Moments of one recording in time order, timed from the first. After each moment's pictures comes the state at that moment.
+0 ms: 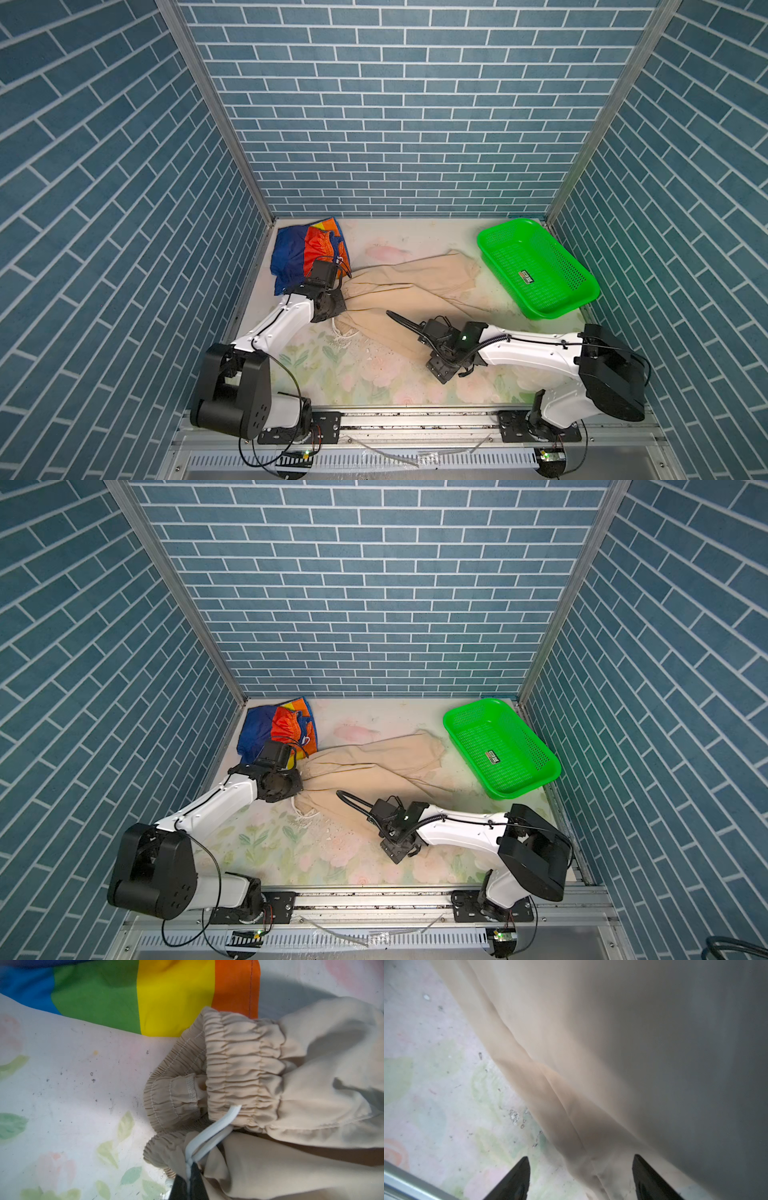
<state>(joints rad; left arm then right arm) -0.22 1.37 0.85 -0.63 -0.05 -0.55 1.14 1.52 0.85 -0.70 0.14 0.28</state>
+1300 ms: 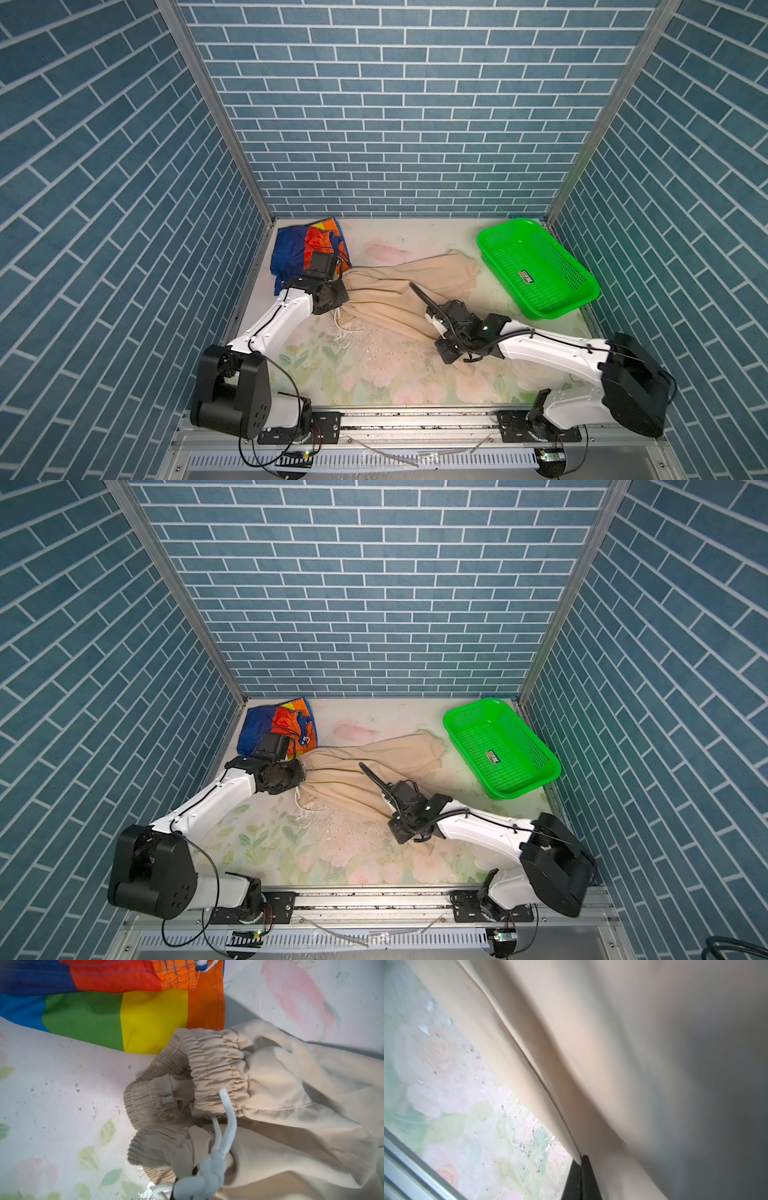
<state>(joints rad) -0.22 1.38 0.96 -0.67 0.00 -0.60 0.93 1.31 0.78 -0.54 0.00 0.28</state>
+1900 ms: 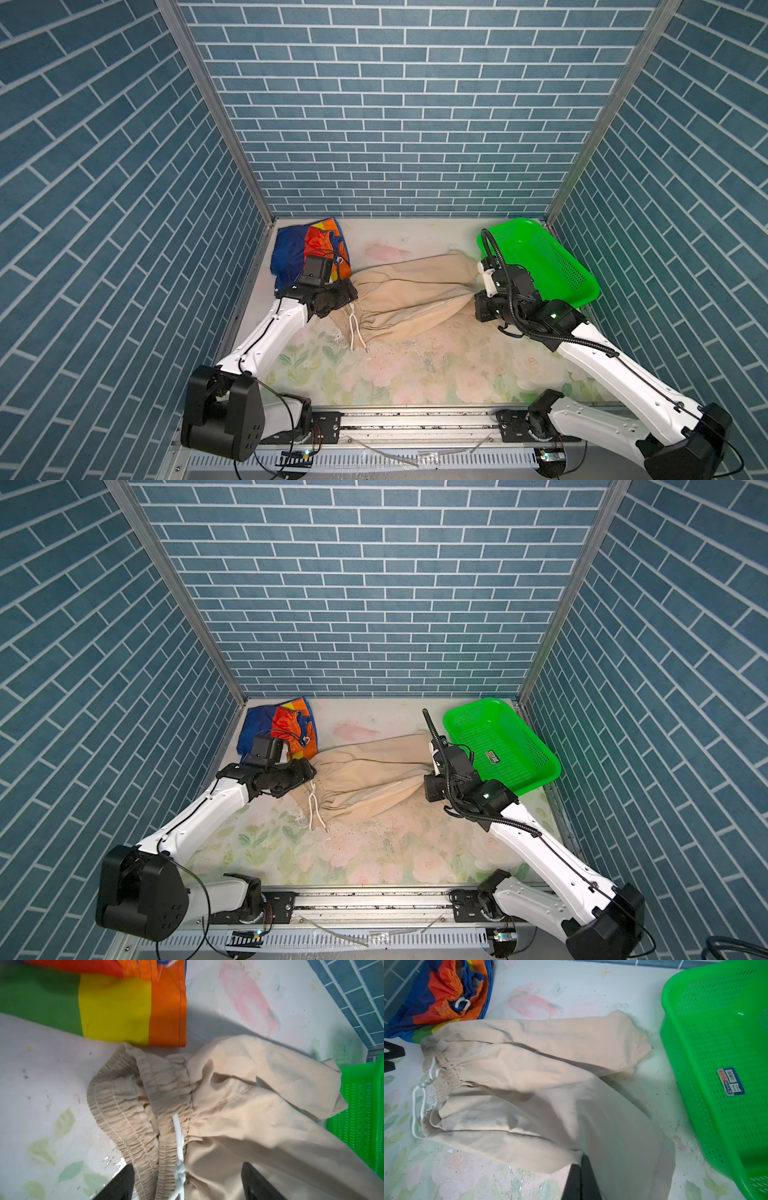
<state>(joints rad) -0.23 1.25 0.85 -0.58 0.18 -0.70 0.67 1.03 0.94 -0.71 0.15 0.31</state>
